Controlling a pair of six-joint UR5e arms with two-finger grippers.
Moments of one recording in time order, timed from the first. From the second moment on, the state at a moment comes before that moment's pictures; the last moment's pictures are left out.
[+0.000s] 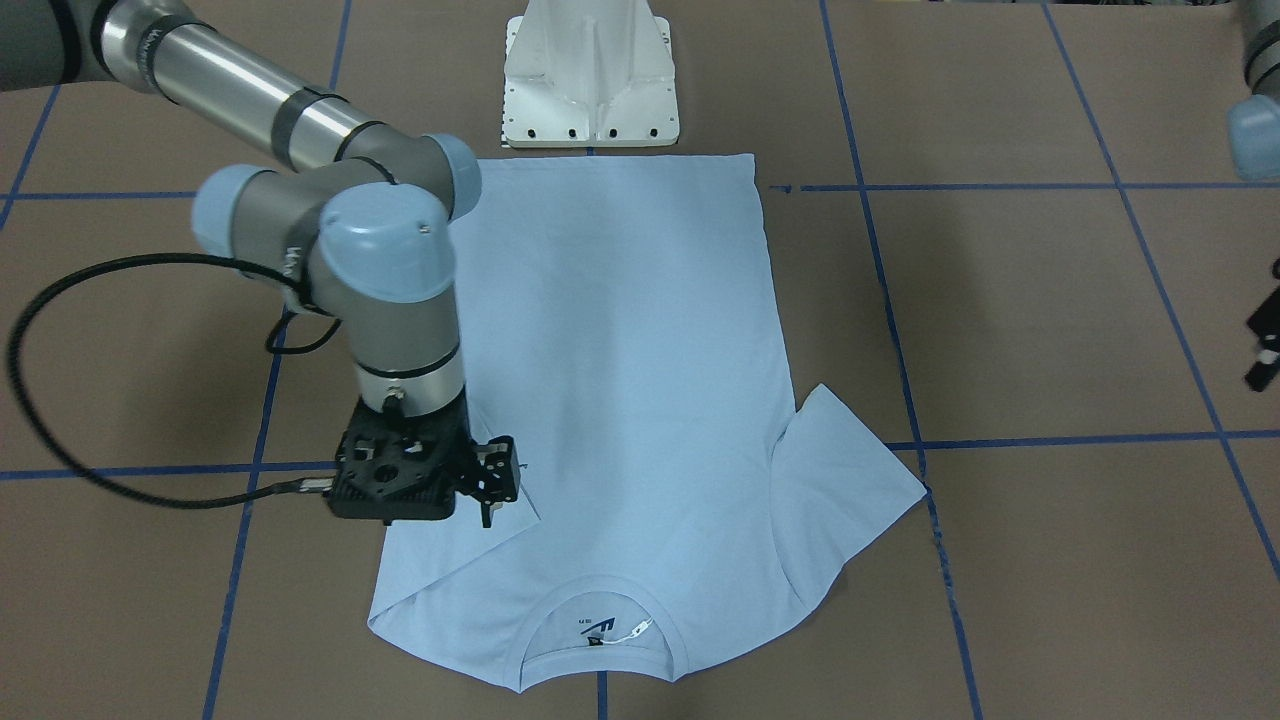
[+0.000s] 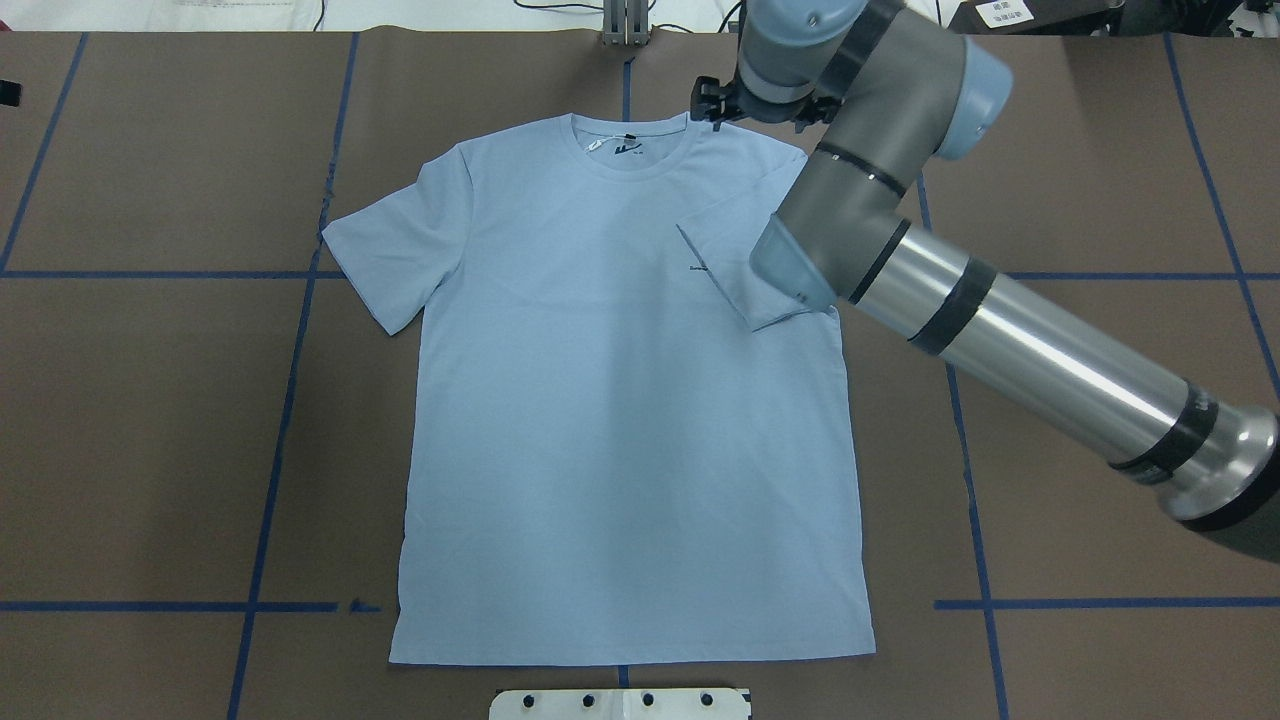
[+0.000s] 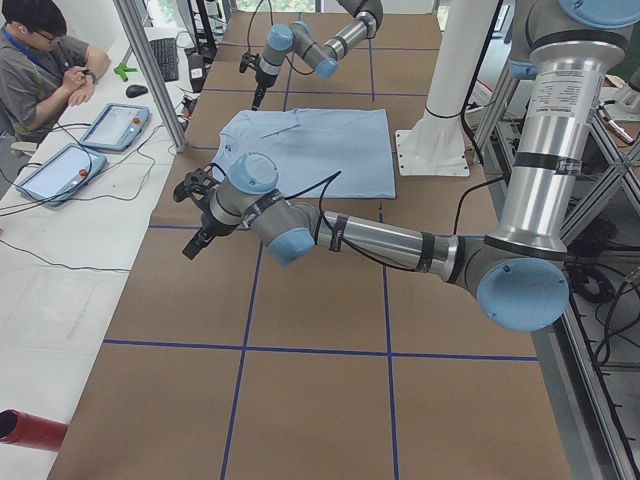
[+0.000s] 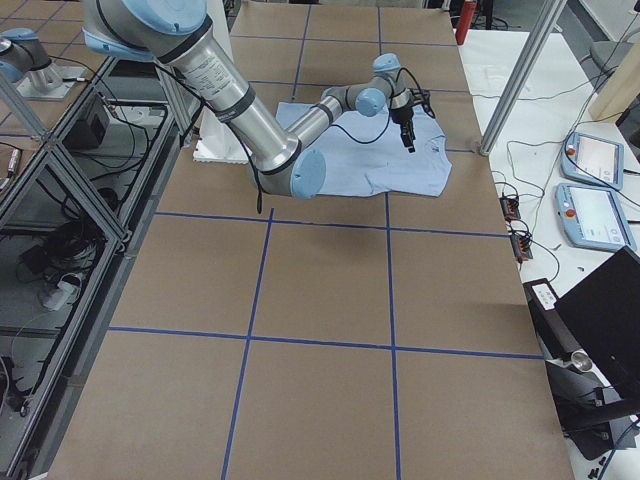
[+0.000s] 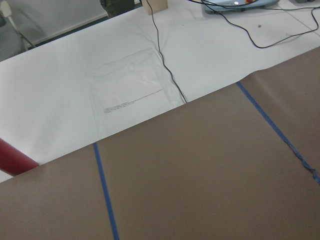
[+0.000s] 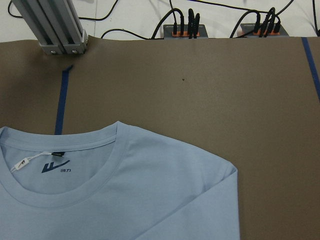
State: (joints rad) left arm -1.30 -1.76 -1.61 -2.30 -2.16 -0.46; right arm 0.87 -0.71 1.33 -1.41 1.83 0.99
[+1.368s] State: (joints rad) left arm -0.86 -2.02 -1.24 -2.48 -1.87 -1.17; right arm 1.20 -0.91 1.43 -1.40 2.19 0.58
